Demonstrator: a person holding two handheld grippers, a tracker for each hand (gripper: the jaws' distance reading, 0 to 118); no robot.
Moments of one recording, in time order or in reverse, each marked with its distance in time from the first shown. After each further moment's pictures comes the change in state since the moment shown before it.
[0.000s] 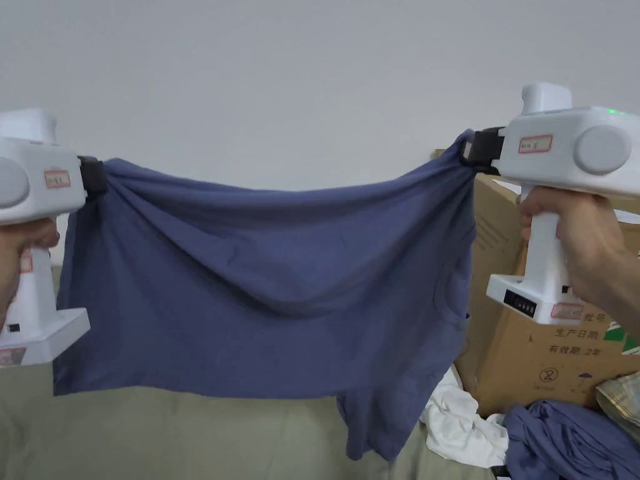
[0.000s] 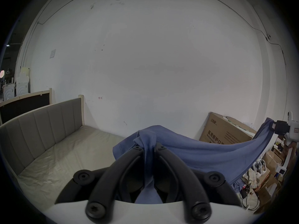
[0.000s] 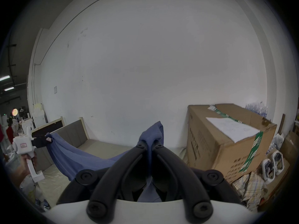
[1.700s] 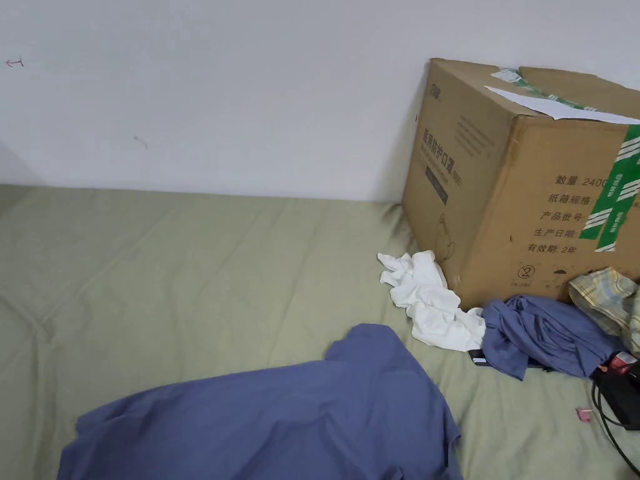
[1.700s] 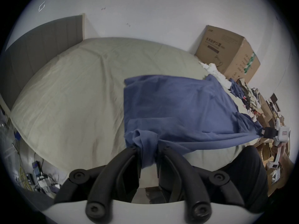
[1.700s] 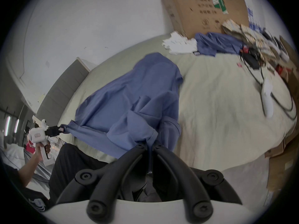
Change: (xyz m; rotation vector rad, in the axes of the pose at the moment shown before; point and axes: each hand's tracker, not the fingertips) left arm -0.121 -0.404 0.229 -0.693 -0.040 -0.020; right arm 0.056 -0.474 0.273 -0.723 0.033 -0.341
